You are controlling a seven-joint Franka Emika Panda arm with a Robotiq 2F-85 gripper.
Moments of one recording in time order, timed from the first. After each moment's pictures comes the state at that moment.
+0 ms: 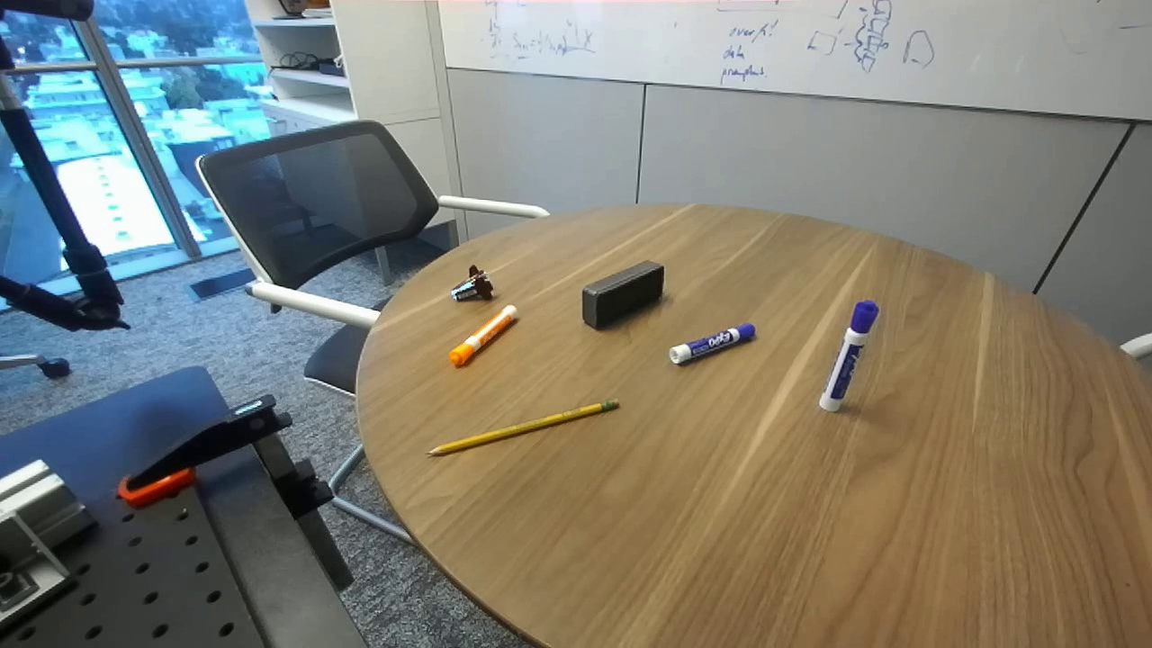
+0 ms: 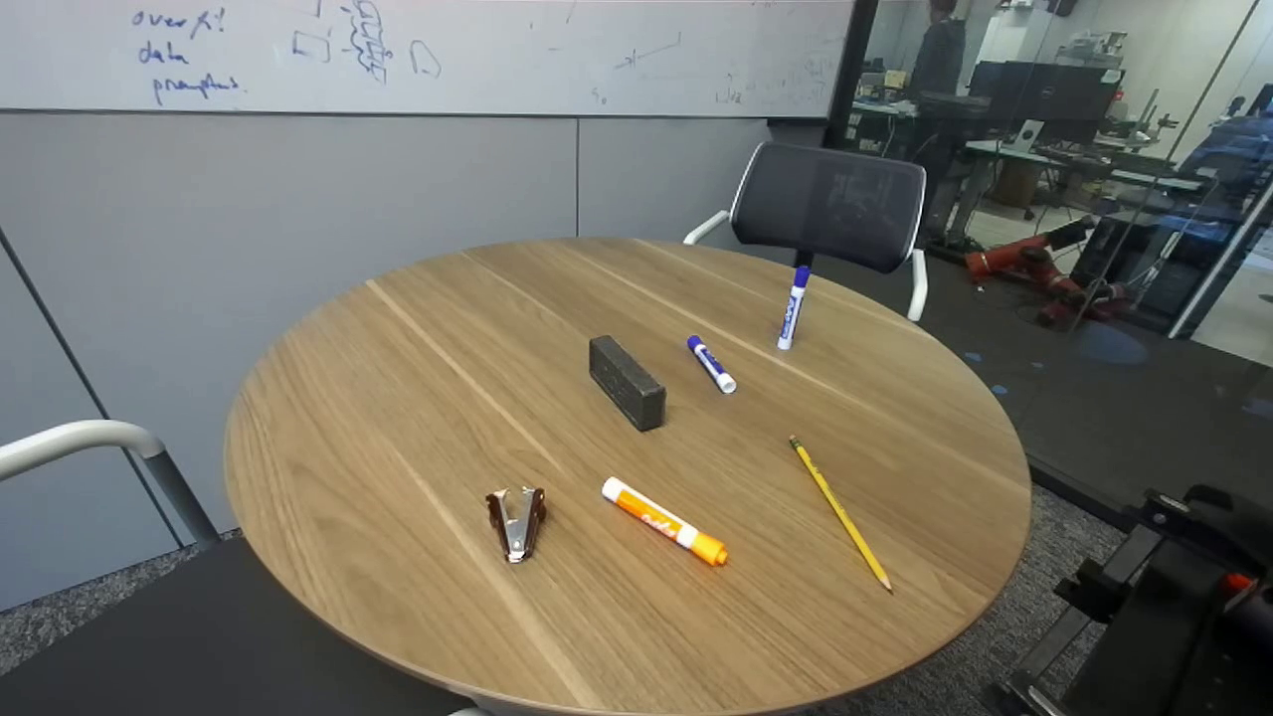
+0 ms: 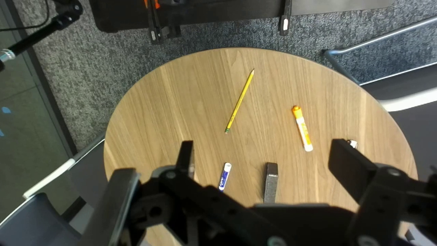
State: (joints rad) arm 0.02 -0.58 0.39 -2.44 -0.08 1.94 0.41
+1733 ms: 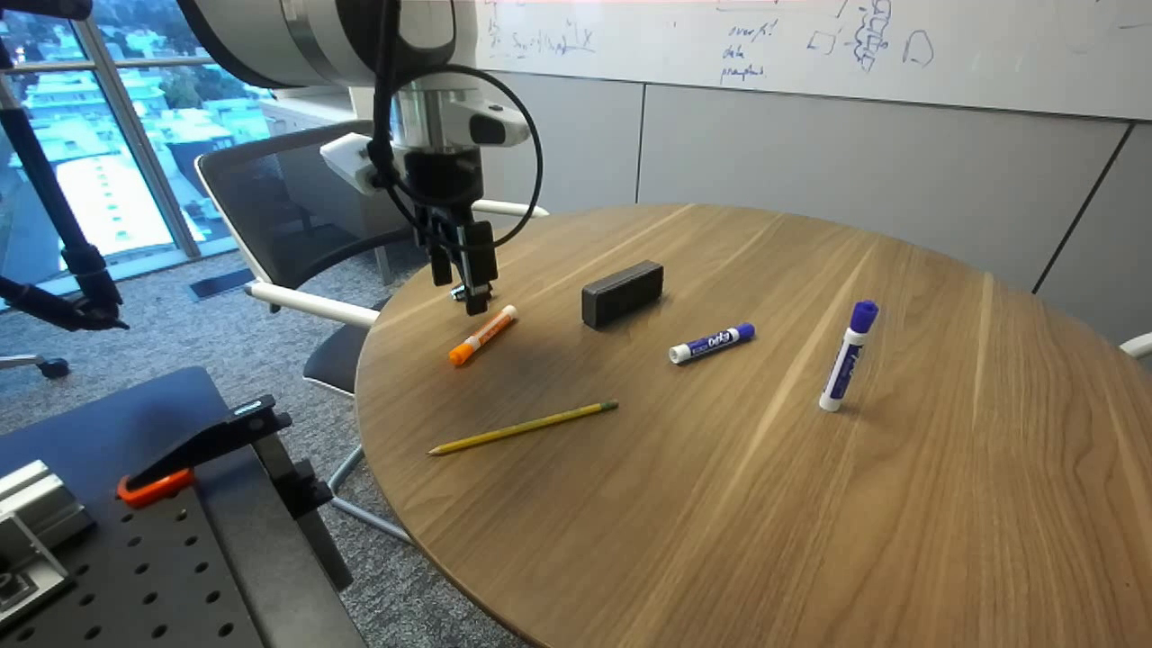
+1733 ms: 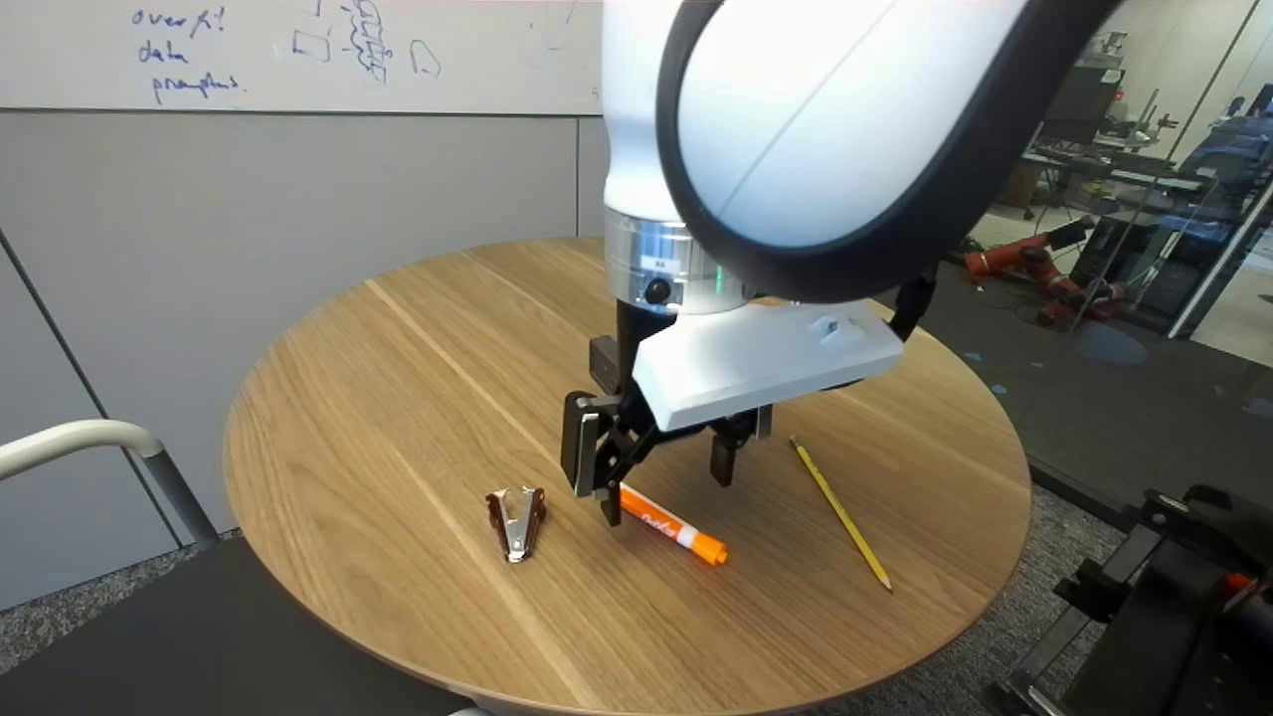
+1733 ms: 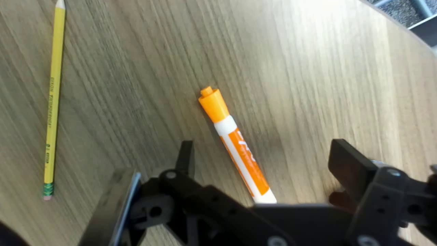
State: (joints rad) arm 0.28 0.67 0.08 -1.91 -0.14 2.53 0.58
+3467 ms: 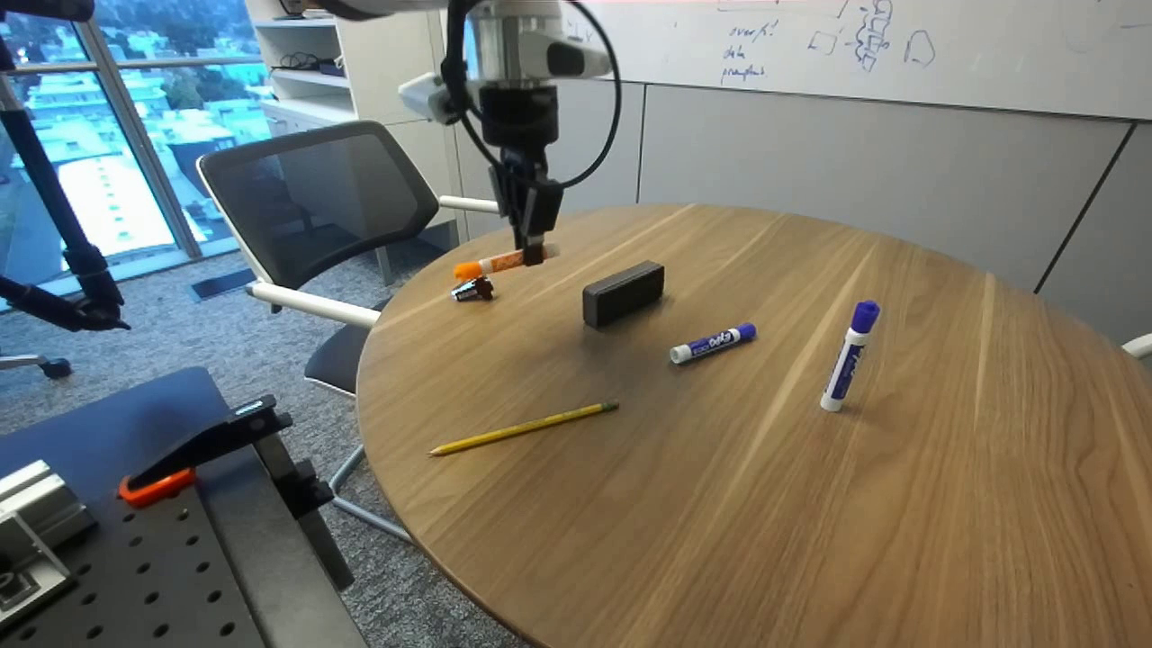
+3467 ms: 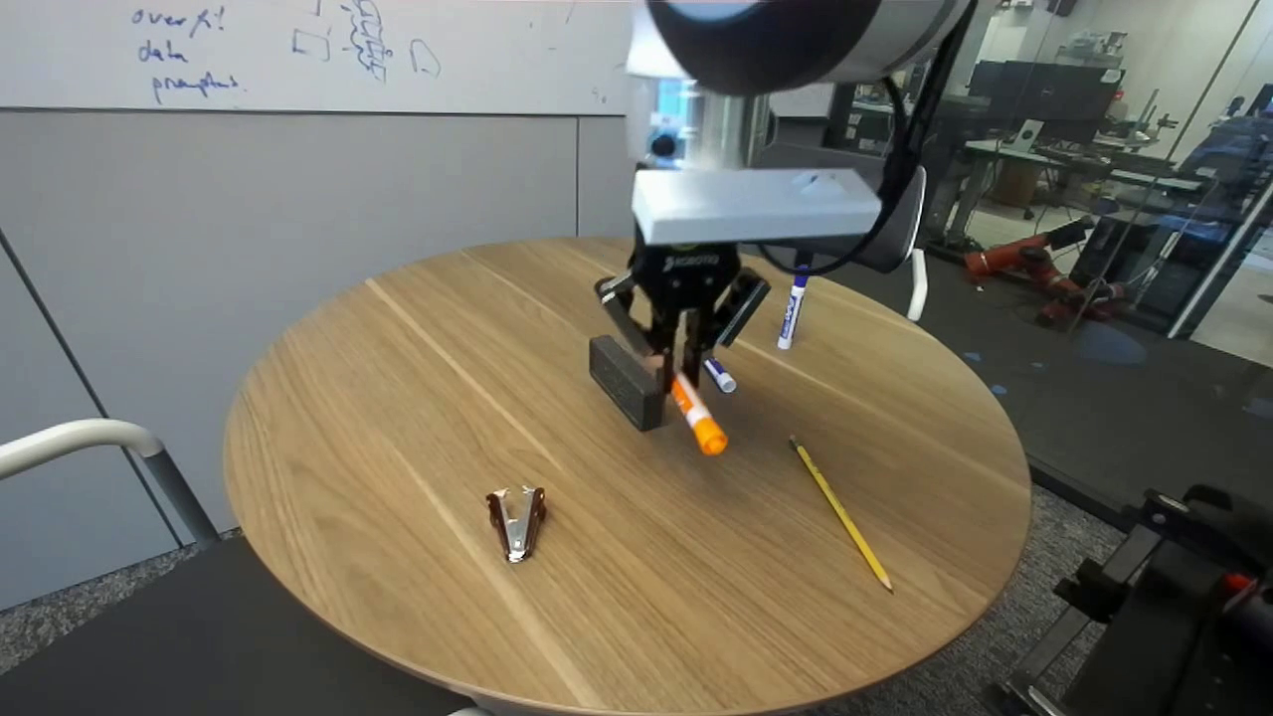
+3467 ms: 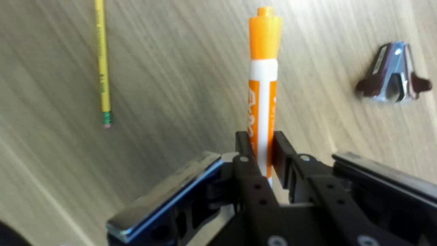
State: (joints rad) arm 0.27 0.65 -0.02 -1.76 -0.06 2.39 0.58
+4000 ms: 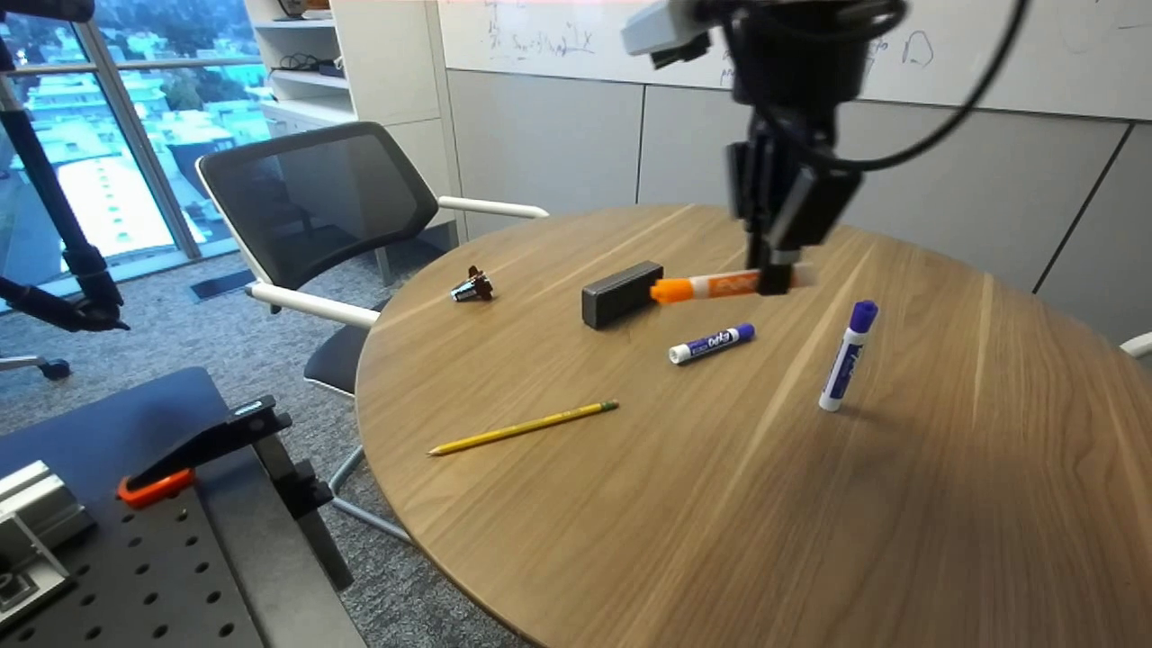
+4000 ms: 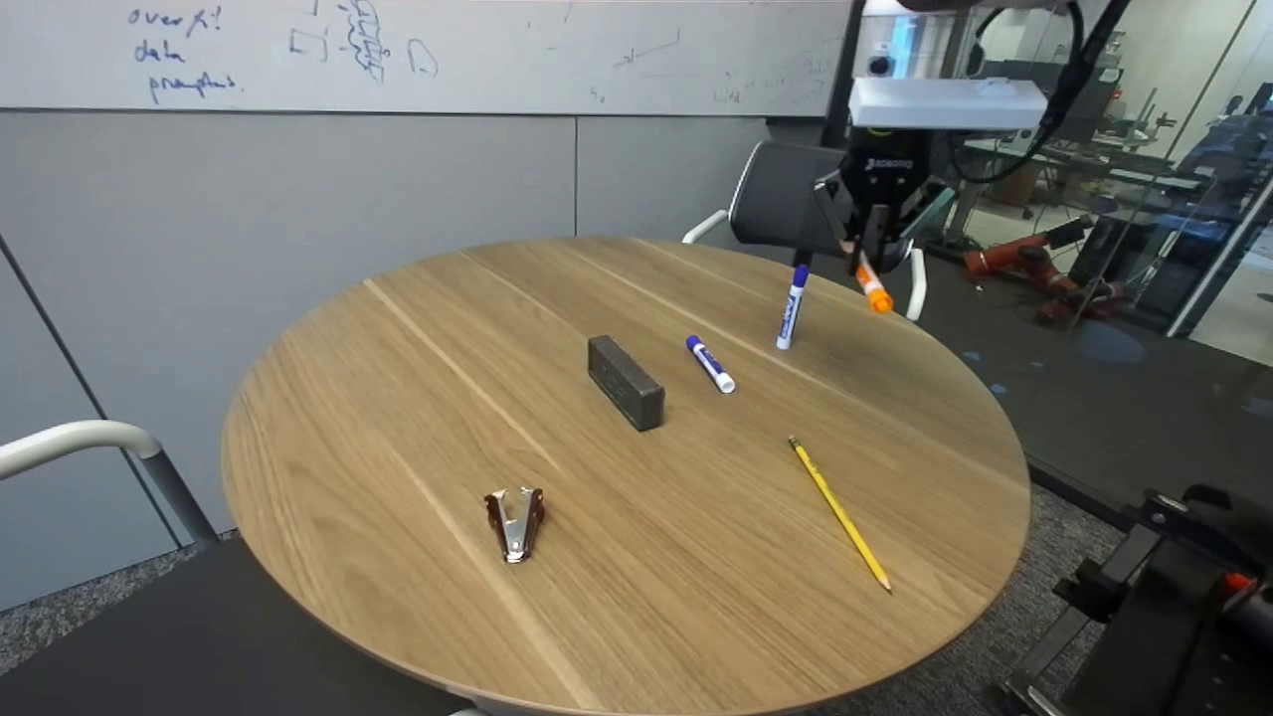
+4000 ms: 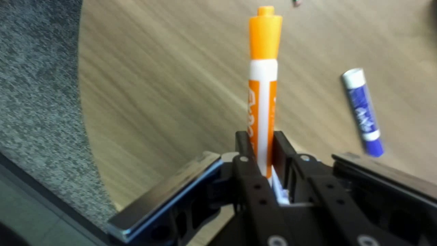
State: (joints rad) arm 0.02 0.59 -0.17 -1.72 -0.02 2.29 0.58
